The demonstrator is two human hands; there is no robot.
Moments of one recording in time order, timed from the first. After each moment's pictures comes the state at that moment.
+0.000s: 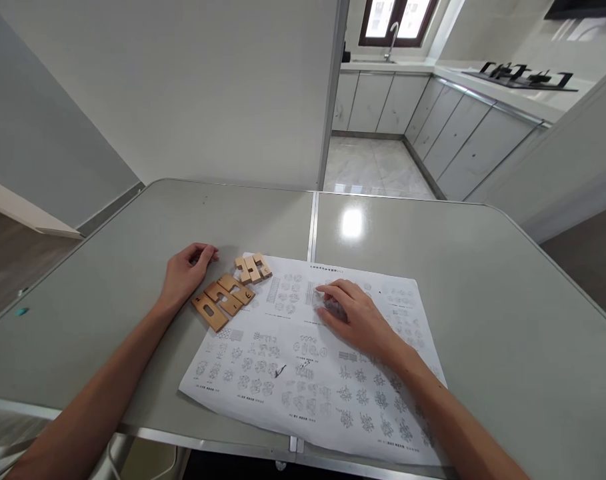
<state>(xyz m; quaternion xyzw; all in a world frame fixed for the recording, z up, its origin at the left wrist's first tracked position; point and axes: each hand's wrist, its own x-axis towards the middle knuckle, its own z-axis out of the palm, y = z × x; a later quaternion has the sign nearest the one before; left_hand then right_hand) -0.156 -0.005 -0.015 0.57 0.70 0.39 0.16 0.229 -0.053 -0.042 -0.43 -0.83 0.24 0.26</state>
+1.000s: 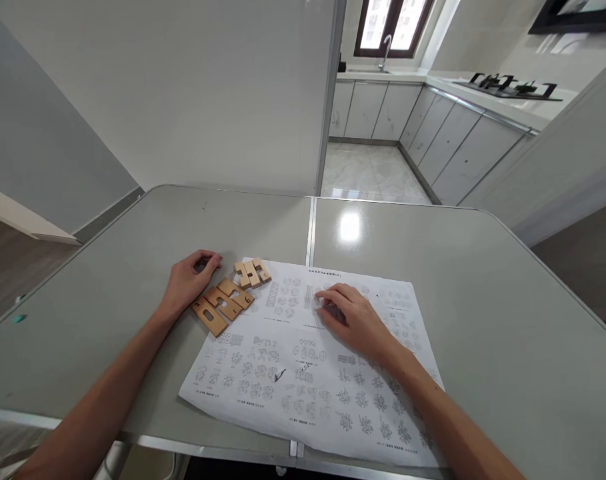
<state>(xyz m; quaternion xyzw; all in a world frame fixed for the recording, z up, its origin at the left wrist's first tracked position) -0.155 -0.006 -0.012 0.59 0.71 0.34 0.16 0.225 -0.054 -0.038 -0.43 -0.82 0.25 0.27</state>
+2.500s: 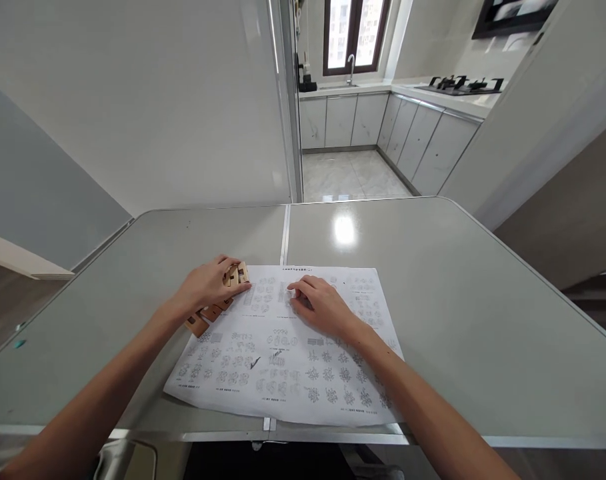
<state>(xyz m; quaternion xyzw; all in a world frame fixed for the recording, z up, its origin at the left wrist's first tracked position) -0.071 0.000 0.035 0.77 0.63 -0.01 0.06 0.227 -0.044 -0.041 -0.40 -0.82 0.24 0.33</state>
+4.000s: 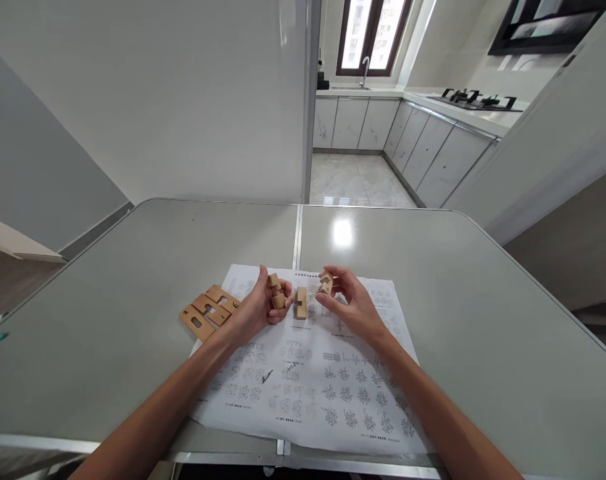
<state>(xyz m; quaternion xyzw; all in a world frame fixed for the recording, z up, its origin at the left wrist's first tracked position) 0.001 -0.034 -0.007 0.38 0.35 0.37 0.77 0.238 -0.039 -0.032 -0.46 -0.61 0.45 0.46</state>
